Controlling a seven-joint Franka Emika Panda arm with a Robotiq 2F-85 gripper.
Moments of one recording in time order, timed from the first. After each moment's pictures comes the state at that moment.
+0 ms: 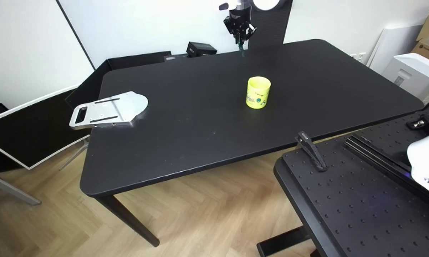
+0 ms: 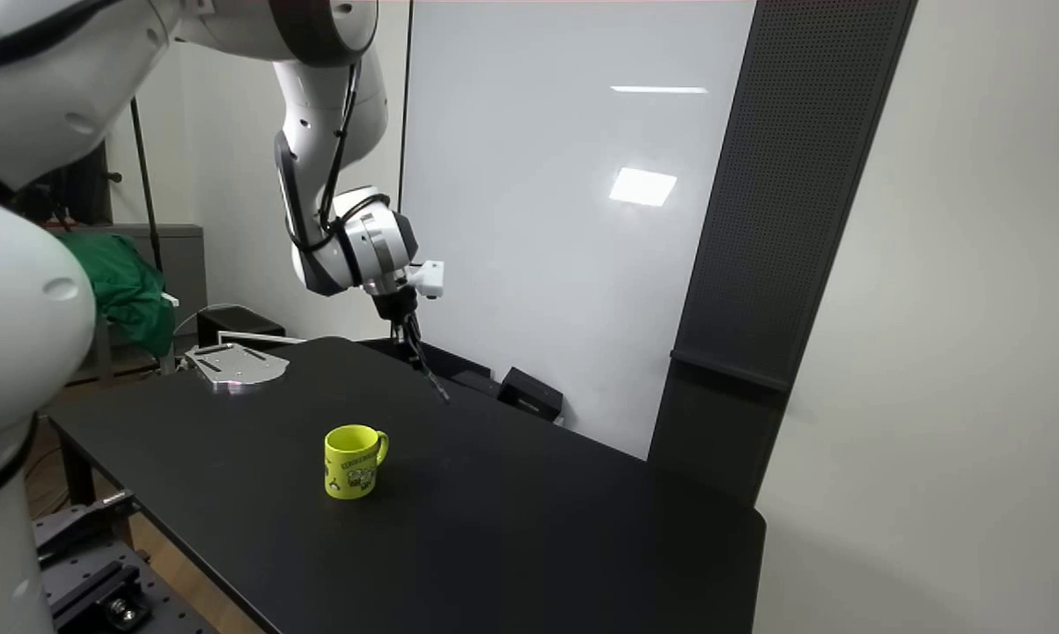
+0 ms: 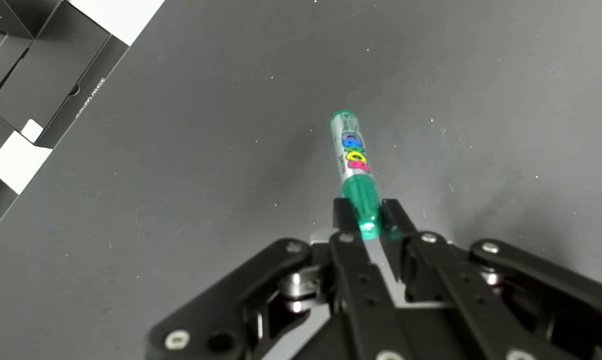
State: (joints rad) arm 0.24 0.64 0.12 -1.82 -0.77 2.61 -1.22
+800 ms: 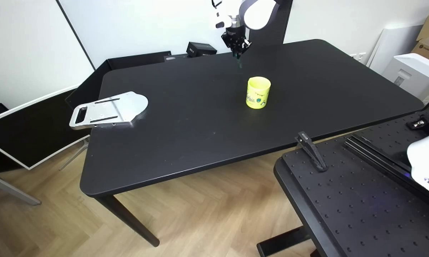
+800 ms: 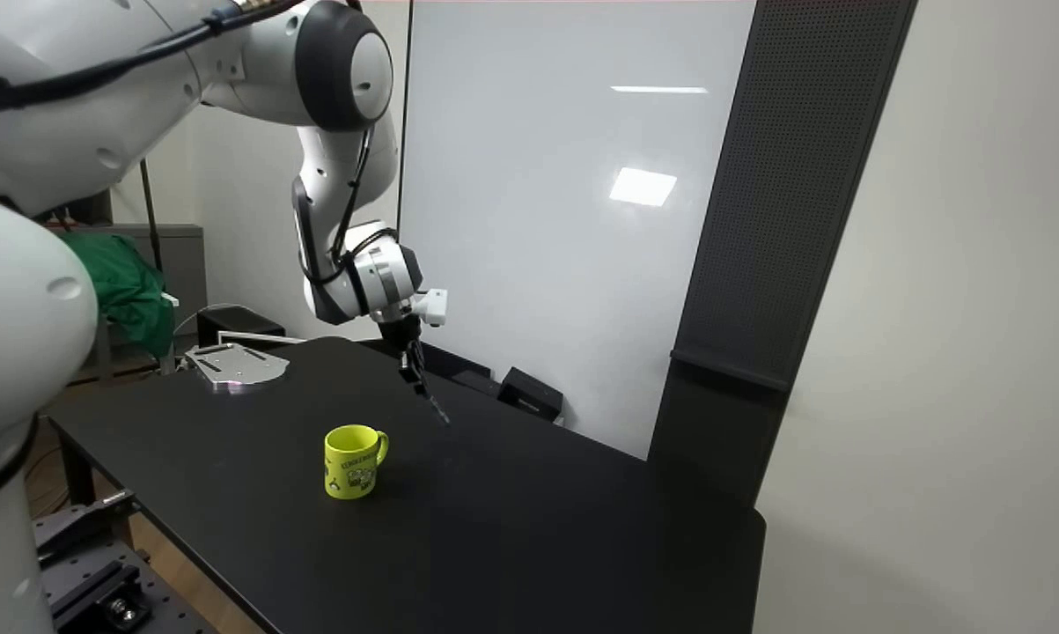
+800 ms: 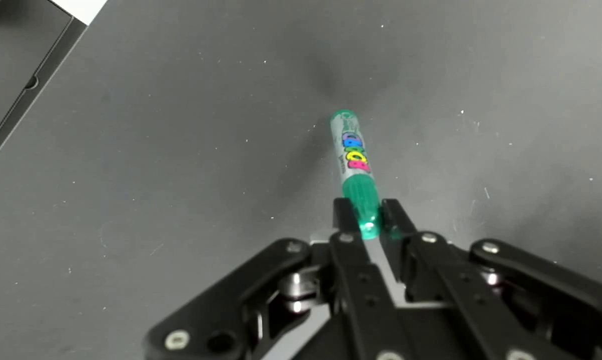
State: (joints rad) arm 0.25 0.82 0.11 -1.67 -0.77 2.60 -1.22
